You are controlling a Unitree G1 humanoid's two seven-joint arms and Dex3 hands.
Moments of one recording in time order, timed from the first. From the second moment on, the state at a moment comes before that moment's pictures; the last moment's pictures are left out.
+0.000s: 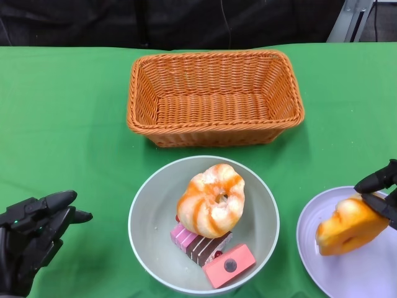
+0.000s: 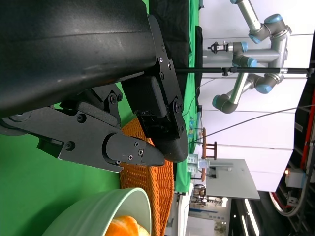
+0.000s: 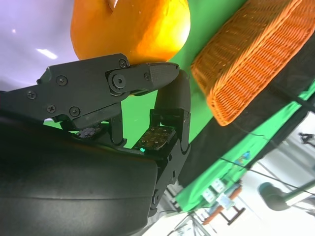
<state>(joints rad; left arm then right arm) -0.15 0.01 0.39 0.78 -0.44 -0.78 -0.57 0.04 -0.30 -0.10 0.07 -0.22 -0.20 0.03</state>
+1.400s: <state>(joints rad) -0.15 0.01 0.40 0.79 -0.46 -0.78 -0.60 0.02 -0.31 -0.06 -0.10 -0.21 0.33 0.15</state>
